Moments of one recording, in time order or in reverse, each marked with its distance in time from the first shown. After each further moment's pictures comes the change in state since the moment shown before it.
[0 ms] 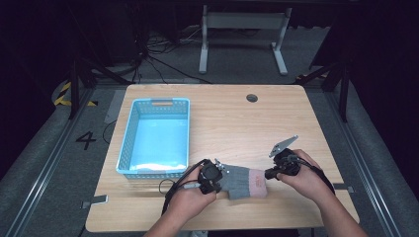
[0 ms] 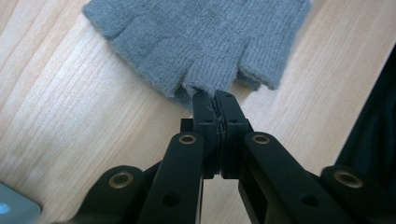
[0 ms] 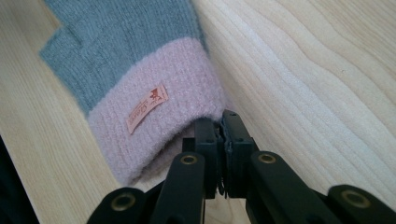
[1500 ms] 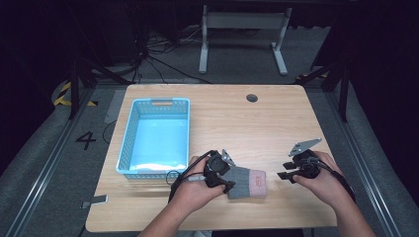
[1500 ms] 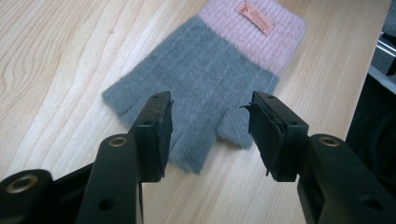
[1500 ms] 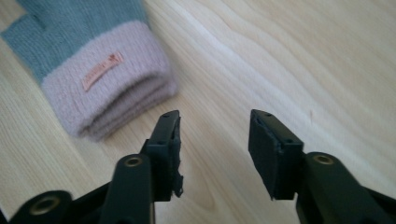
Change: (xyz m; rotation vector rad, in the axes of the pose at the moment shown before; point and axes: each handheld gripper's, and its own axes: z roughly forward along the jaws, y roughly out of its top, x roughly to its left) left arm -0.003 0.027 -0.012 -0.142 -0.012 0.078; right arm -0.012 -0.034 -0.033 -0.059 -0.148 0.061
